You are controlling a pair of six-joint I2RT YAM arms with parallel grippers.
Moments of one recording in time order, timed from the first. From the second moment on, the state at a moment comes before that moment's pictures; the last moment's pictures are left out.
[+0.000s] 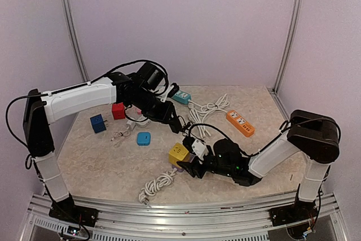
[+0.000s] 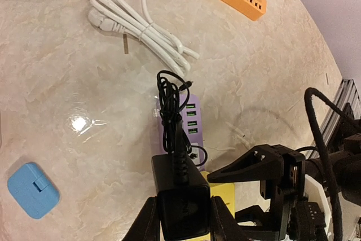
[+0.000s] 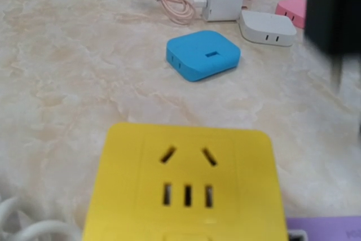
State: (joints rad) left arm -0.79 1.83 1.62 -0.71 0.22 -0.28; right arm 1.07 1.85 0.62 0.93 0.05 -0.08
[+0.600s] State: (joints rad) left arm -0.55 1.64 1.40 -0.53 0.32 -0.33; right arm 1.07 1.78 0.64 0.77 0.07 -0.05
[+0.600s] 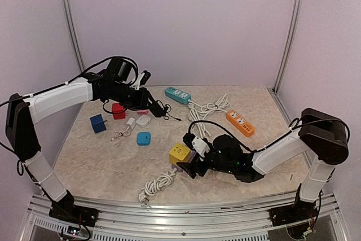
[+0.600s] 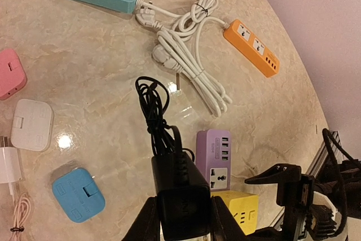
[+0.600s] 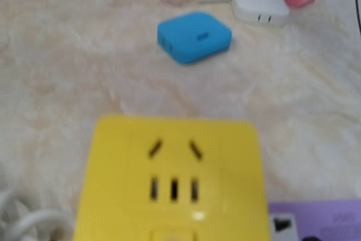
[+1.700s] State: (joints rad) left arm -0.36 2.01 1.34 -0.26 0.55 -0.40; right arm 1.07 1.64 0.65 0.68 0.10 -0.05
